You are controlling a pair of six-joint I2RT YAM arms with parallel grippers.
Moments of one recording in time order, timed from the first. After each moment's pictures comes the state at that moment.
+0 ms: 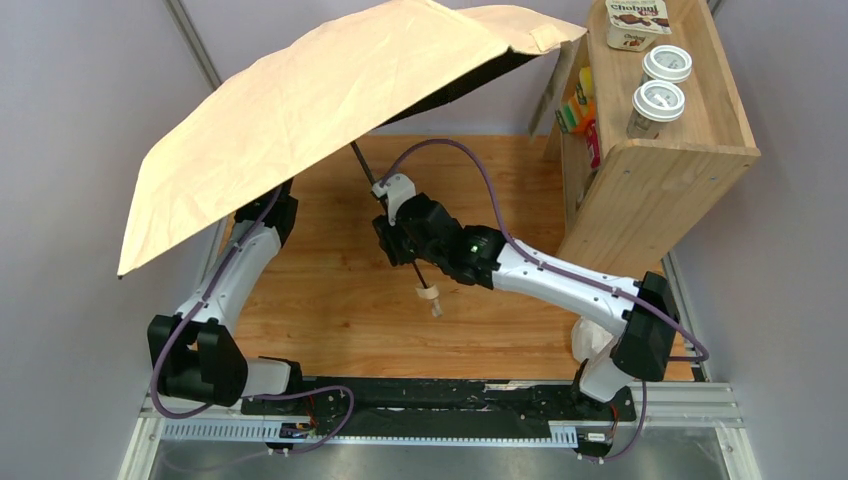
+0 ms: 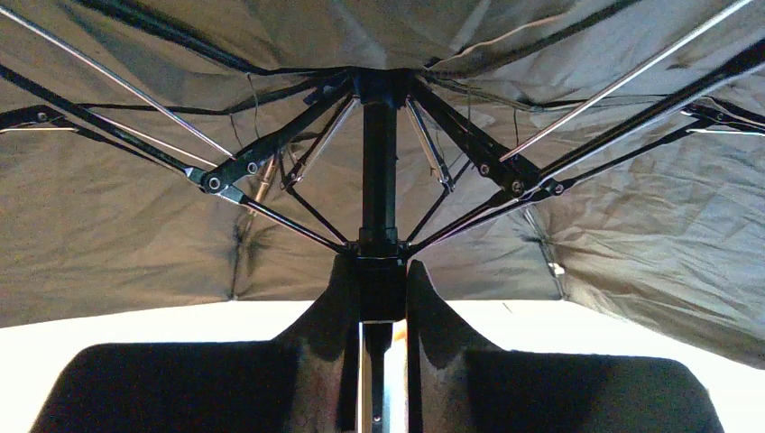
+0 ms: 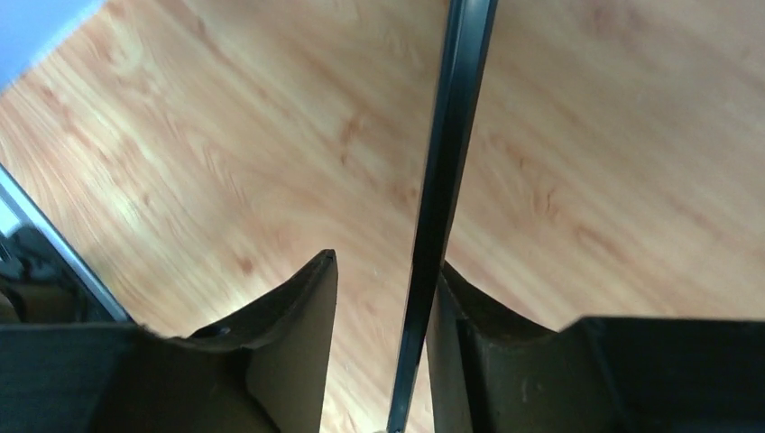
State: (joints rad) left arm -0.16 1.32 1.12 0.66 0.10 -0.98; right arm 1.06 1.63 1.51 -0.36 0.25 0.20
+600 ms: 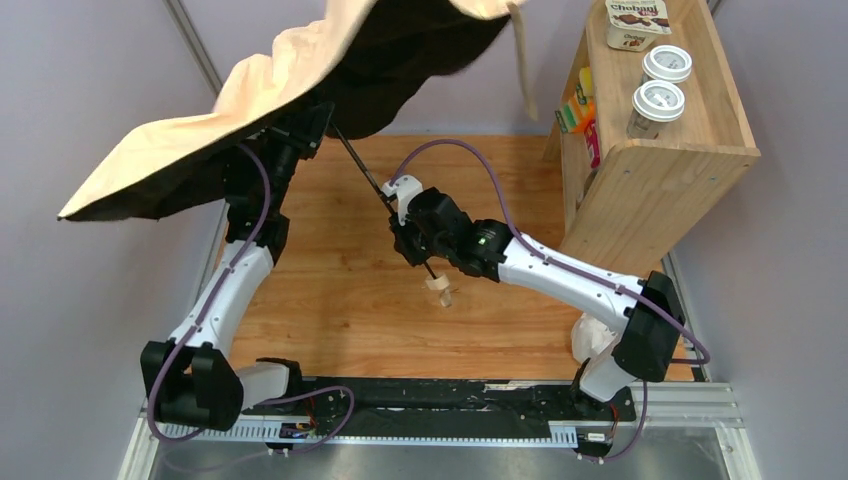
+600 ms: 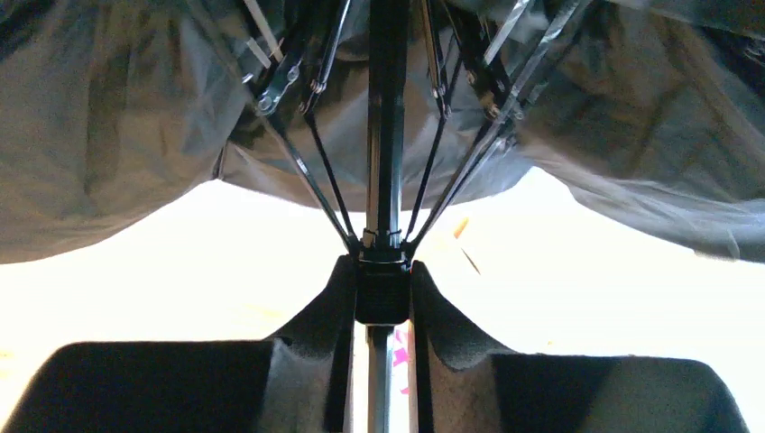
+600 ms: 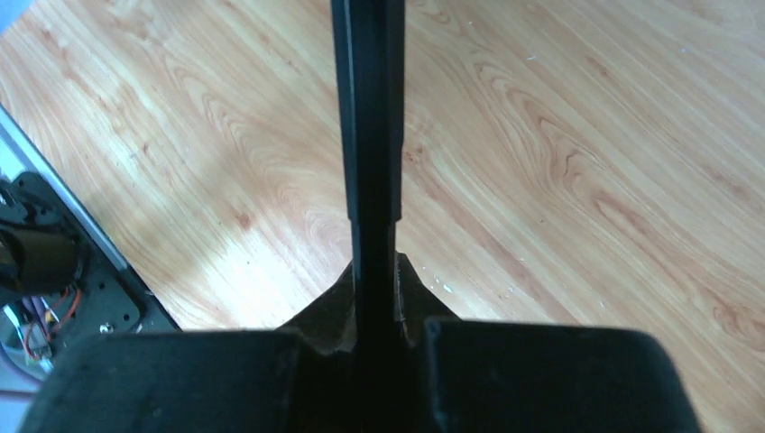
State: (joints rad) left arm -0.14 1.24 1.03 0.59 0.21 -1.11; right arm 1.00 1.57 1.38 -0.37 0.11 0.23
